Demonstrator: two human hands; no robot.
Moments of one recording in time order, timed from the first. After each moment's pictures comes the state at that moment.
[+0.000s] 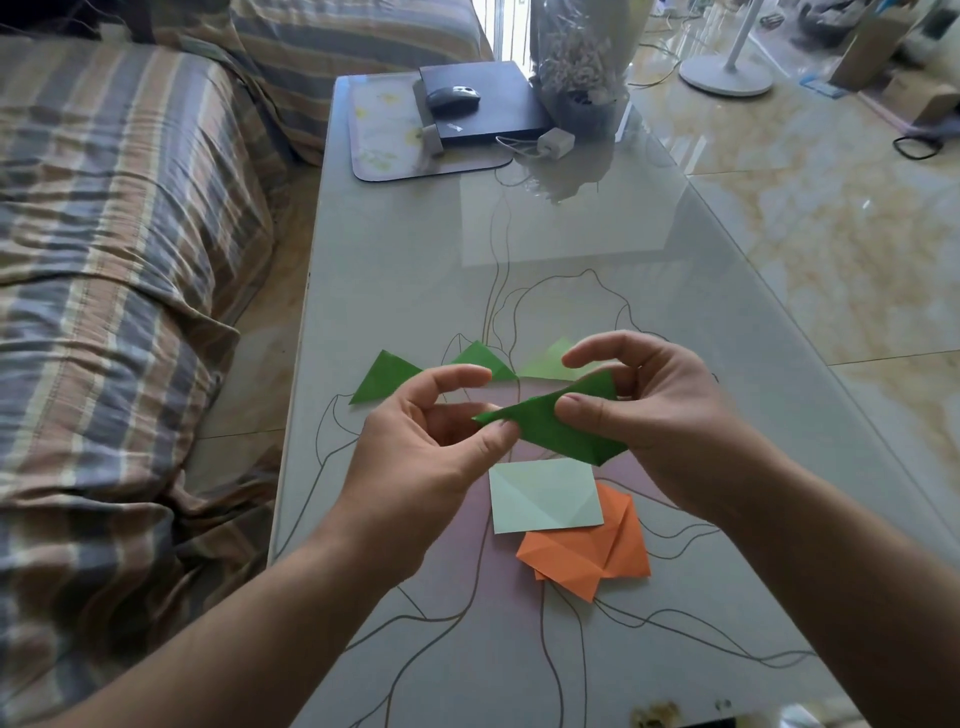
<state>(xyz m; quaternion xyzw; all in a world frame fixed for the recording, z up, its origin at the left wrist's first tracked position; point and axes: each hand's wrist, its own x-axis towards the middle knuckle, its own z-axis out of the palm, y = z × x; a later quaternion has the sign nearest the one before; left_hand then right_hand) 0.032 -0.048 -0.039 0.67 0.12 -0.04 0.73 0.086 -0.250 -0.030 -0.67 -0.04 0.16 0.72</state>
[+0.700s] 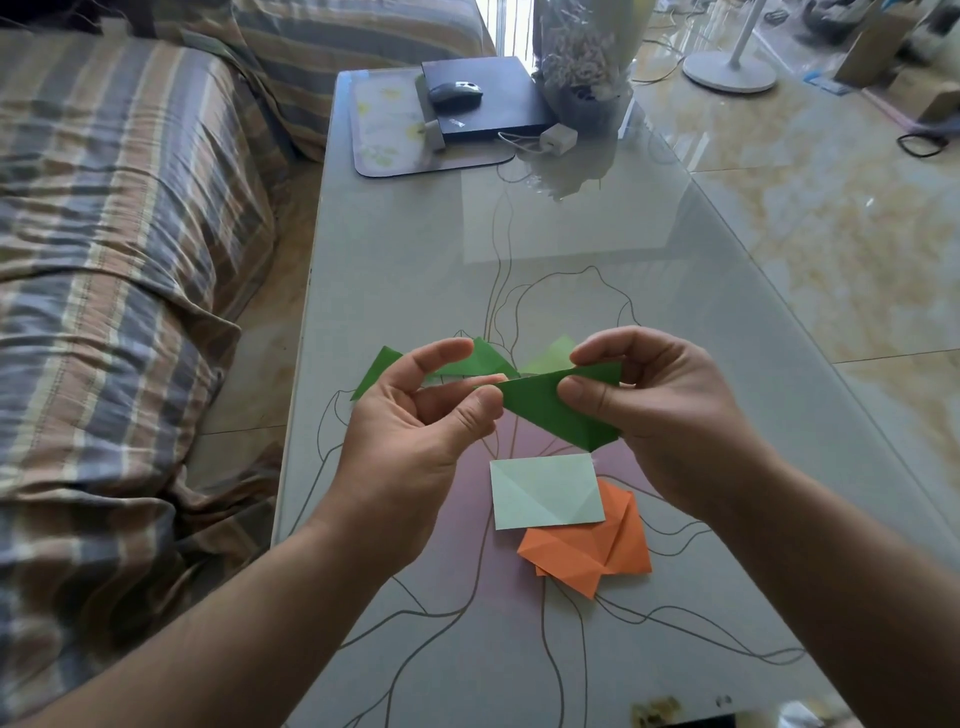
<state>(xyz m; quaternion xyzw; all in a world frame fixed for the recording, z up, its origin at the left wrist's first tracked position) 0.038 -0.047 -0.036 0.58 0.12 0.00 0.80 0.085 -0.243 -0.033 -0.64 -0.03 0.11 0.76</state>
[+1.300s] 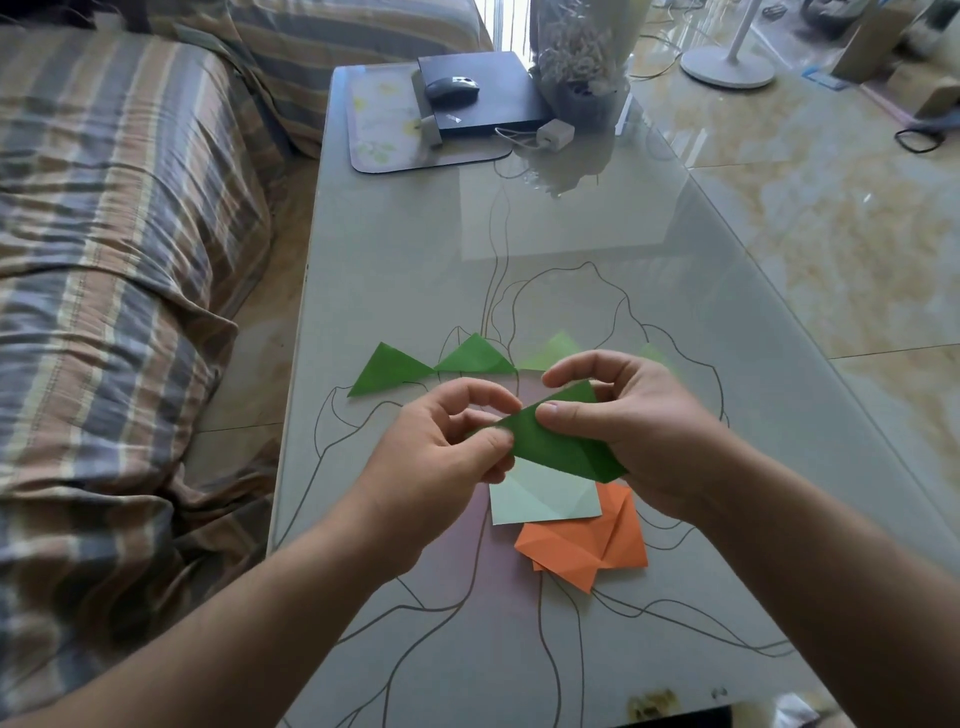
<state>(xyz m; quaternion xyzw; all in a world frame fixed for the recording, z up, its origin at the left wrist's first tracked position) 0.035 -0.047 -0.051 0.70 0.08 -0.12 0.70 0.082 -0.238 -0.035 -0.66 0.05 0.23 0.71</state>
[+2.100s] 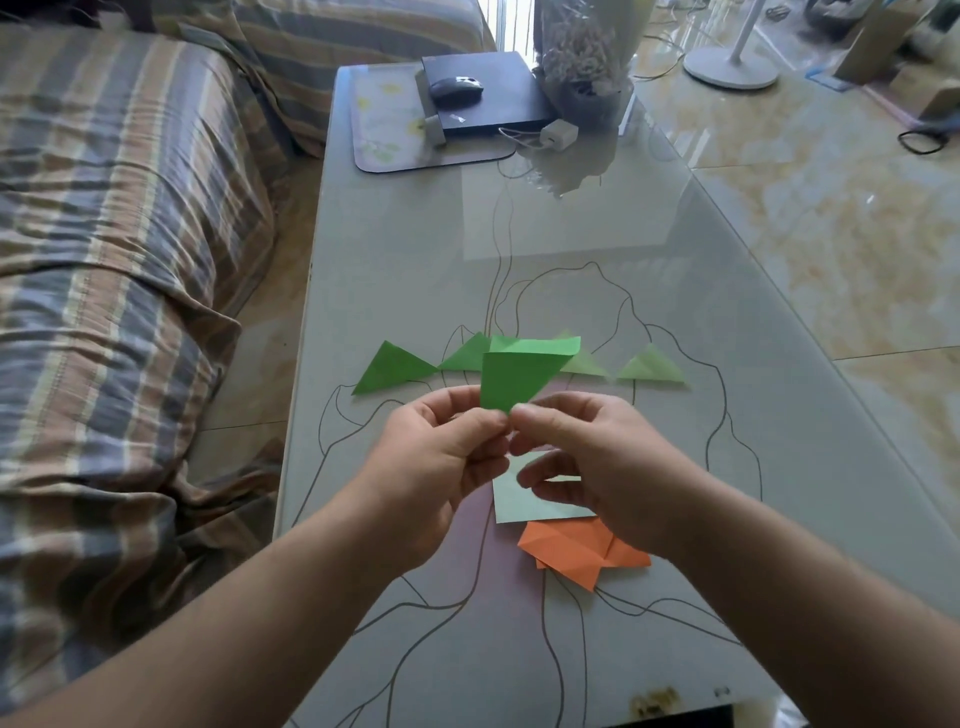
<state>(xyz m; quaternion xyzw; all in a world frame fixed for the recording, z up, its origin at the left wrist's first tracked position) 0.042 -0.052 -0.053 0.53 0.21 -0.14 0.81 0.066 -0.218 -0.049 -0.67 0.09 0.31 0.67</state>
